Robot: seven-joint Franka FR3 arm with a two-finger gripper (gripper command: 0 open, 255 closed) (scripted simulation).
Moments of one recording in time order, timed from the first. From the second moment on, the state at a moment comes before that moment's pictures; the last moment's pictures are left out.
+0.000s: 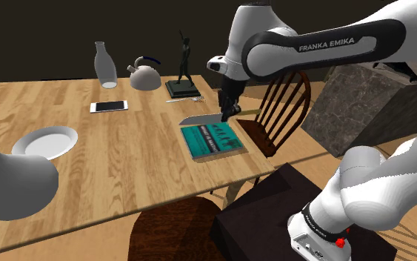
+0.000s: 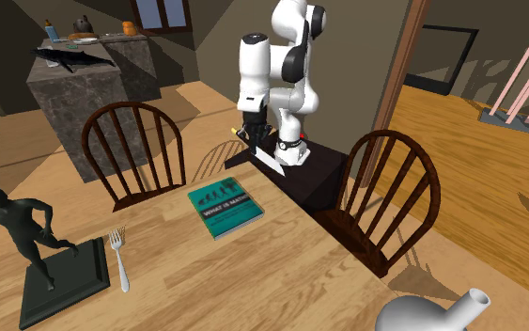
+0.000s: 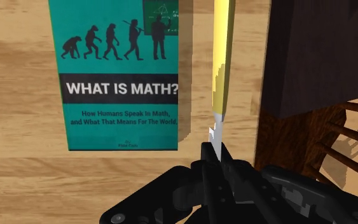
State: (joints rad) arm 0.36 -0.38 -0.04 -2.36 -0.03 2.02 -0.95
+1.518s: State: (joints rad) arm 0.36 -0.40 -0.03 -2.07 -0.03 1.70 -0.96
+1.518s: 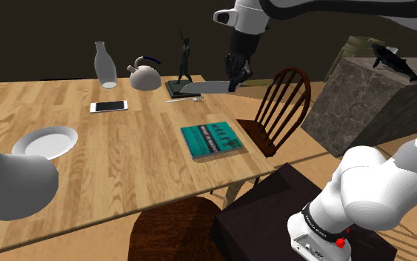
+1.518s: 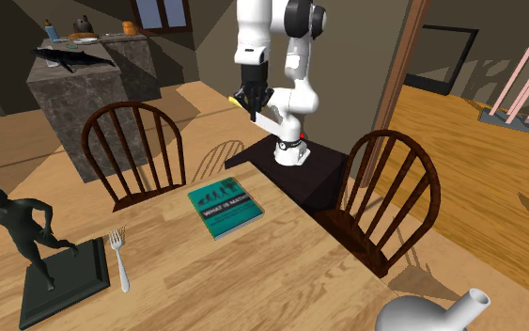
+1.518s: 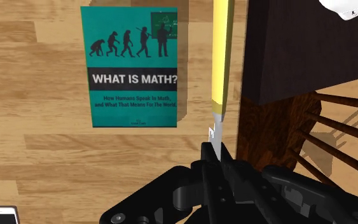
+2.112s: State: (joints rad) arm 0.37 -0.36 -0.02 -1.94 -0.02 1.61 -0.93
